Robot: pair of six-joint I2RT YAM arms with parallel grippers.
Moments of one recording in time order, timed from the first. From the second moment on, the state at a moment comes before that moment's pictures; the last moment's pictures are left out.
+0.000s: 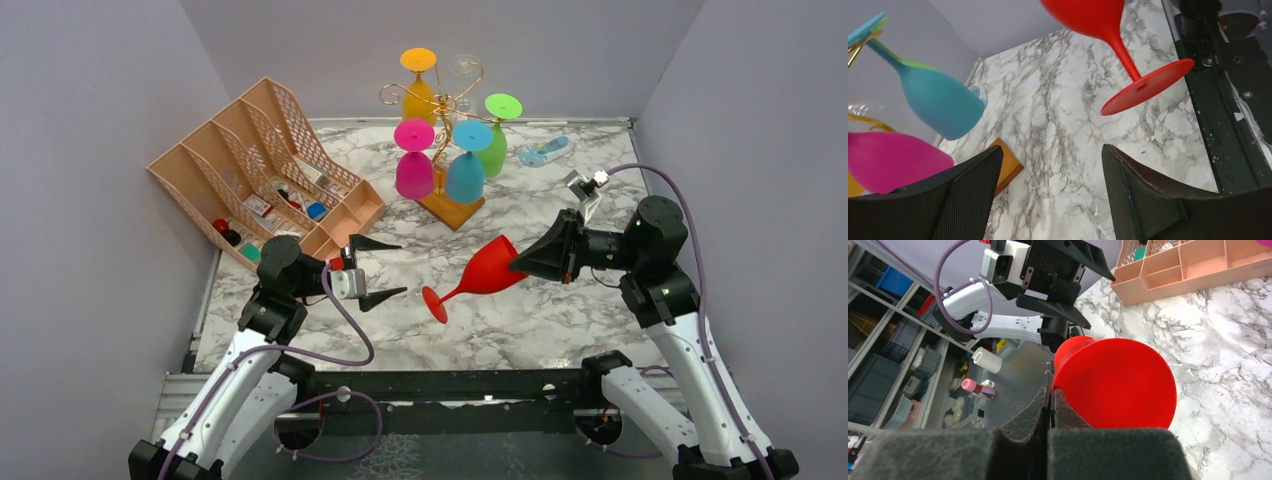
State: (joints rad) left arm -0.37 0.66 0.51 0.14 1.05 0.48; right arm 0.24 0.75 0.89 -0.24 -1.15 0.57
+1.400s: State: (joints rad) left arm -0.44 0.84 0.58 0.14 1.32 0.57; right arm 0.25 0.95 0.88 0.04 -1.18 0.74
